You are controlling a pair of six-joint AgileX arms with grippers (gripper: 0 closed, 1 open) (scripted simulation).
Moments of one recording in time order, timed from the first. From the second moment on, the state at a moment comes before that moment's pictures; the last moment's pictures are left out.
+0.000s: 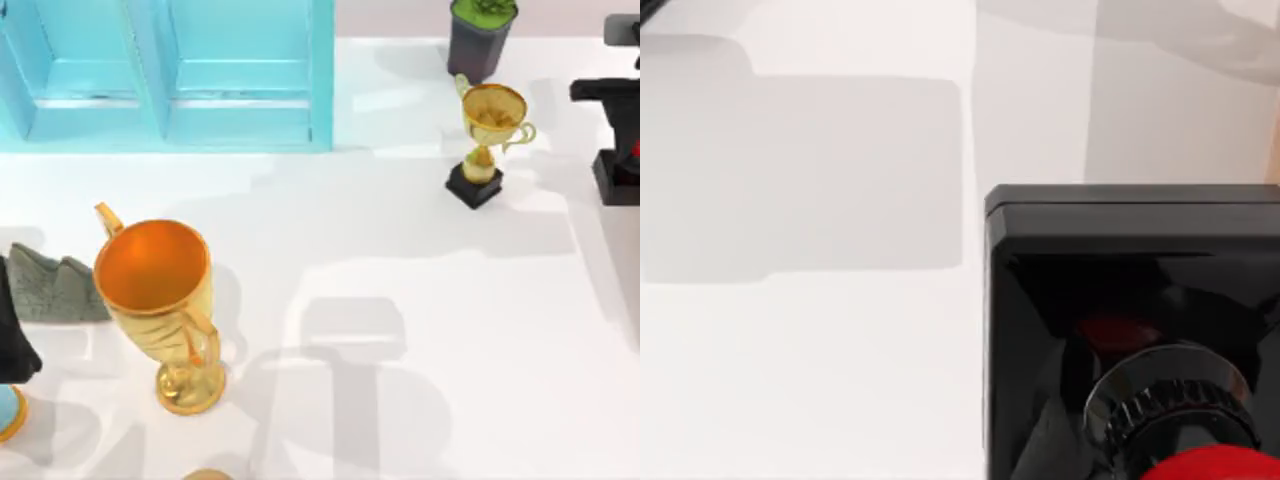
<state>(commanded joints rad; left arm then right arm) 0.00 0.00 0.00 0.00 0.00 0.00 0.07 2.22 2.04 -1.39 0.00 0.08</state>
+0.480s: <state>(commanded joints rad) 0.00 0.00 0.00 0.00 0.00 0.00 0.07 2.22 2.04 -1.39 0.00 0.08</state>
